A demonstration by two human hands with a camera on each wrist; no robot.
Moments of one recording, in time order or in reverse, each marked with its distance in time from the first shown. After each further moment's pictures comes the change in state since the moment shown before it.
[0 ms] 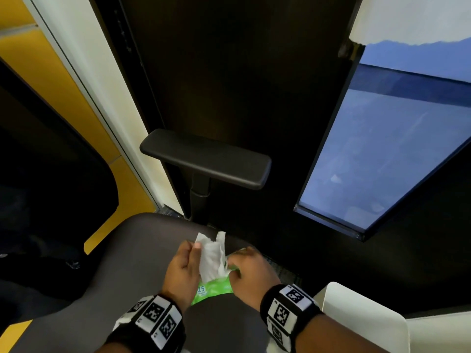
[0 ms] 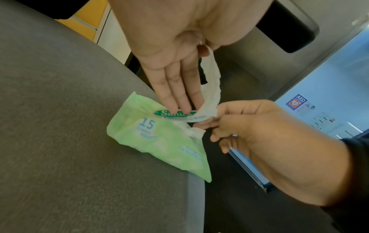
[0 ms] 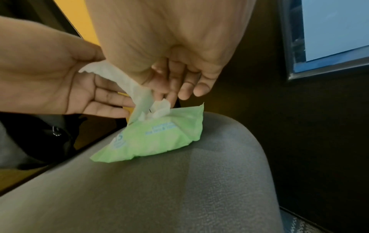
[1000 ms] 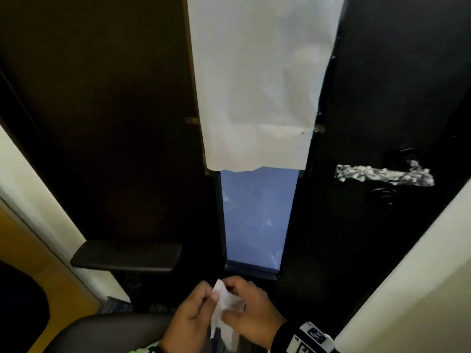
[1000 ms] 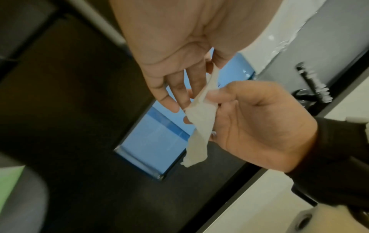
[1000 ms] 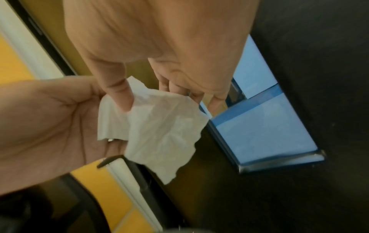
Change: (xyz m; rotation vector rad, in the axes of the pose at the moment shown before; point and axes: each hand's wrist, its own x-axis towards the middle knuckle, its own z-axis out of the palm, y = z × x) left_hand -0.069 0.182 0.089 -0.009 -0.506 0.186; right_hand -0.111 -0.018 -0.193 0.446 0.139 0.308
